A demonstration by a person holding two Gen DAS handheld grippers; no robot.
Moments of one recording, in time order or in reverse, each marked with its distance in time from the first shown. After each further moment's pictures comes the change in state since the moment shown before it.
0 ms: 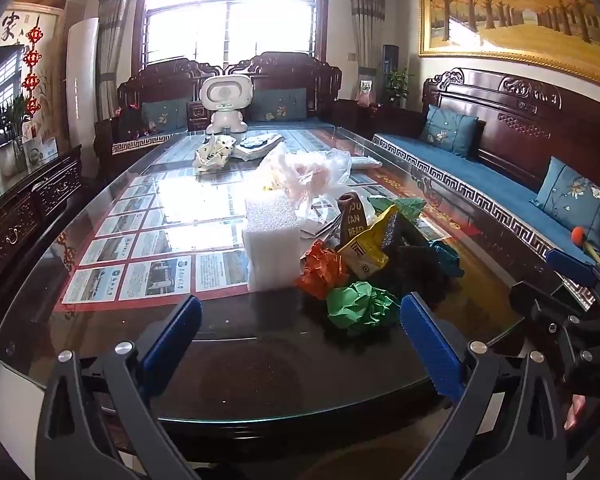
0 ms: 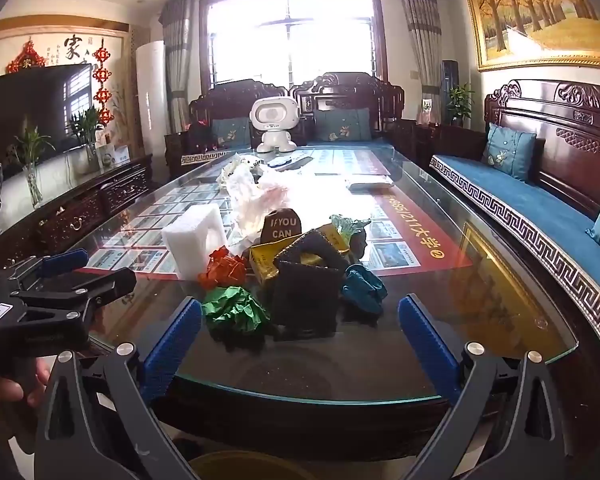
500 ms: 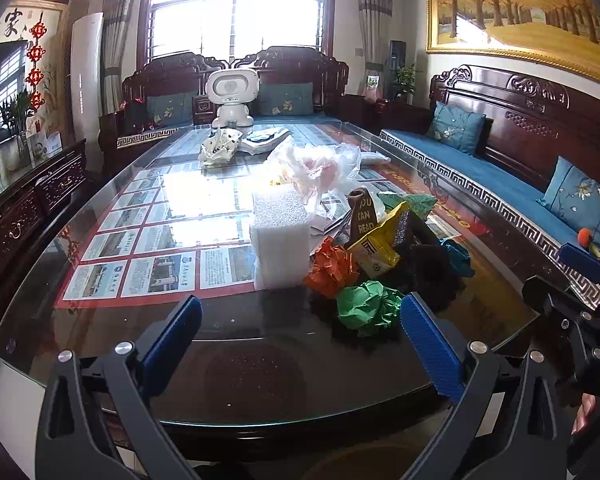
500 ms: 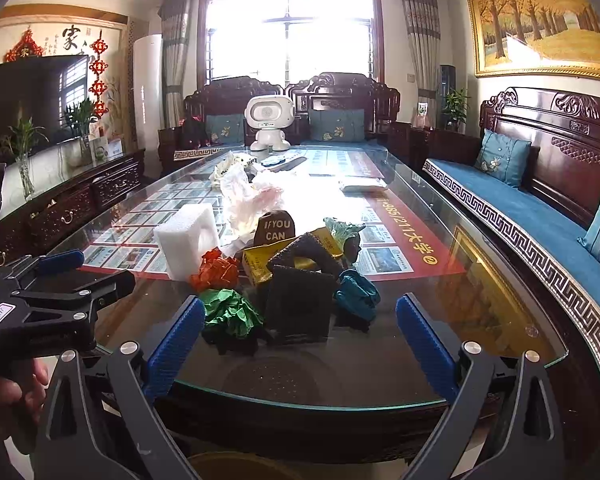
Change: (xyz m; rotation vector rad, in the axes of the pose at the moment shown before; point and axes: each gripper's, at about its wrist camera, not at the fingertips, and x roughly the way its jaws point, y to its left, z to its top) left arm 0.006 0.001 0.002 0.006 0.003 0.029; right arm 0.005 0.004 0.004 -0.019 0.000 -0.027
